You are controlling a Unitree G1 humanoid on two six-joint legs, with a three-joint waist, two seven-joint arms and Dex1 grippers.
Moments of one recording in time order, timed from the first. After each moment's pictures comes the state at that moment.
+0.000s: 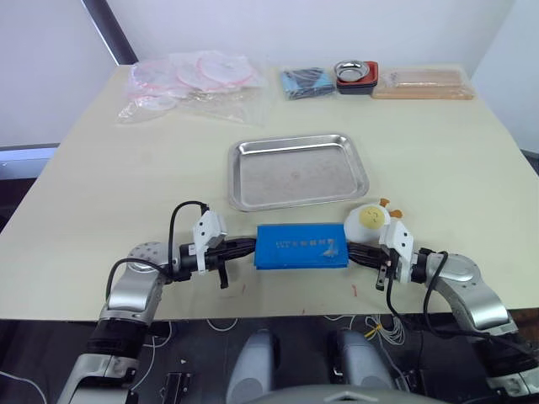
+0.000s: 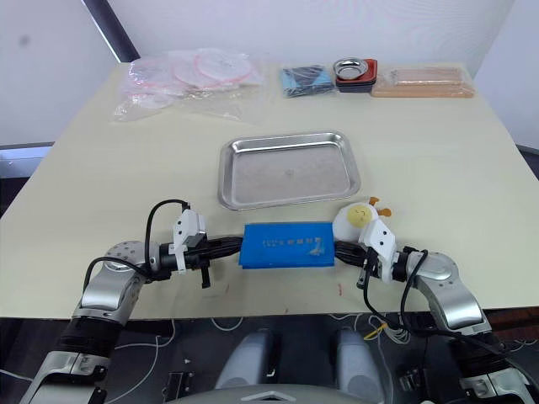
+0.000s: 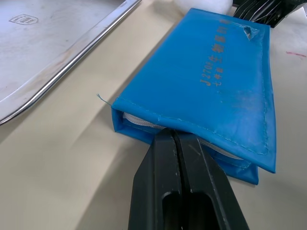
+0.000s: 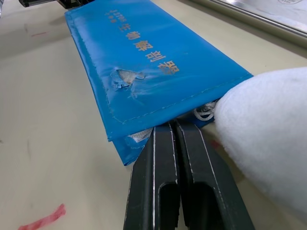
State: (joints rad) left arm -0.20 0.61 -0.03 0.14 -0.33 0.10 -1.19; right arm -0.11 -0.53 0.14 -0.07 0.29 0.17 0.99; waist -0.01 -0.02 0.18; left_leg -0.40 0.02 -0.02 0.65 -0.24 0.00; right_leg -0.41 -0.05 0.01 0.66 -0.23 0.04
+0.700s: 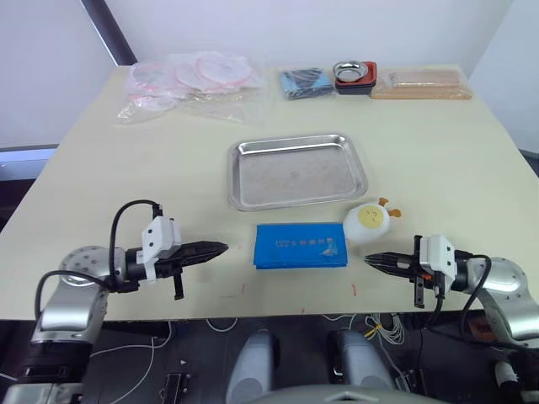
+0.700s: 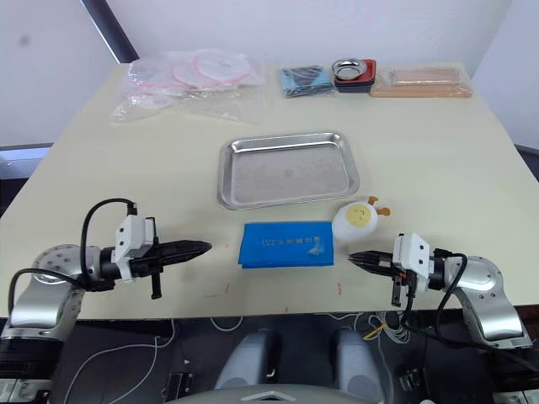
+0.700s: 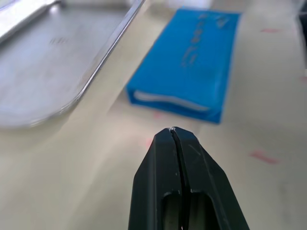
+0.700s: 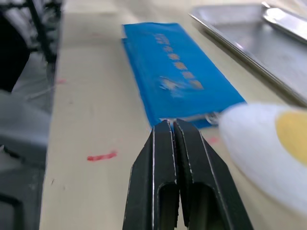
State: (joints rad) left arm -0.03 0.83 0.15 -0.04 -0.45 0.03 -1.30; right arm -0.03 -0.64 0.03 -0.08 0.34 -0.17 1.24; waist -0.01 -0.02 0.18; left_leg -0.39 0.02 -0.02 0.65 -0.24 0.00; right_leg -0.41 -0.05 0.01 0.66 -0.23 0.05
